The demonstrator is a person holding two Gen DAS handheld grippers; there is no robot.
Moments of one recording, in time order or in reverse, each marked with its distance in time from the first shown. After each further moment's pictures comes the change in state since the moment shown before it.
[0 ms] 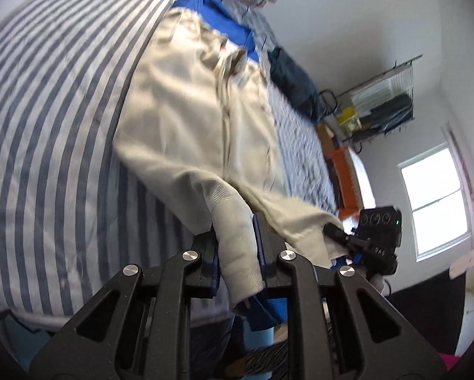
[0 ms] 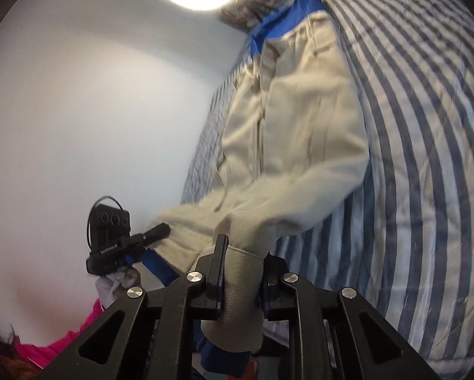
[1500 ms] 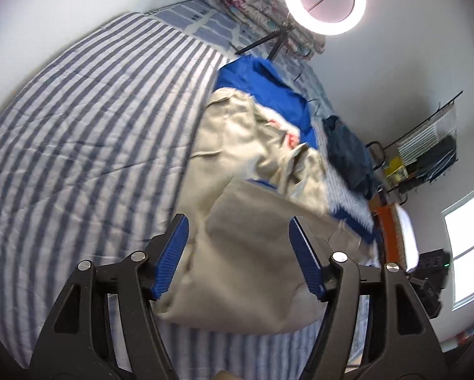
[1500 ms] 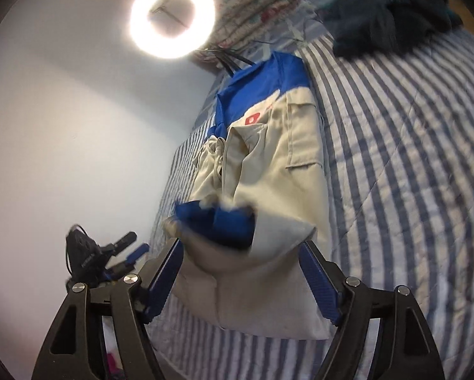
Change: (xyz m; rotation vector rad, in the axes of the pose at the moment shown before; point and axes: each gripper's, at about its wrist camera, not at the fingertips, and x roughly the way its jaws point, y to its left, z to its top) left arm 0.035 0.040 0.122 -0.046 -0.204 0.238; right arm 0.001 -0.003 0.115 -0.073 -0.097 -0.231
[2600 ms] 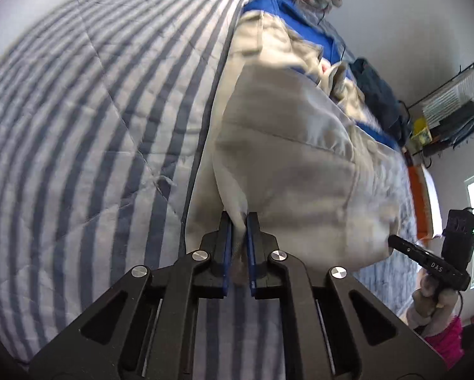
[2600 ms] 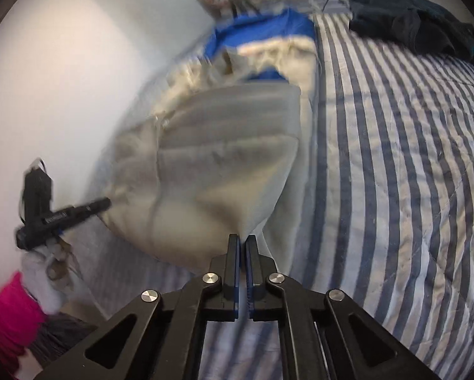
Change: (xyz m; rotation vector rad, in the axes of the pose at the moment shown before) left arm 0.034 0.024 -0.075 0.079 0.154 0.114; right arm 0.044 -0.001 -0.050 -0.190 0.243 -0.246
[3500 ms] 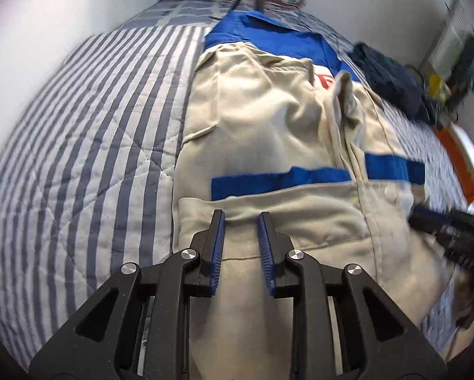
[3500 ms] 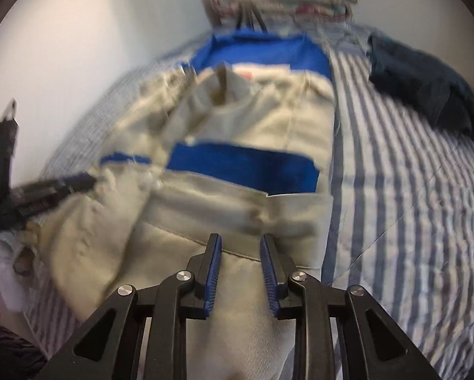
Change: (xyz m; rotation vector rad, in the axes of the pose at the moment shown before) left arm 0.049 -0.051 0.074 0.221 -0.108 0.164; right arm 0.052 0.032 0.070 -0.202 -0.105 -0.257
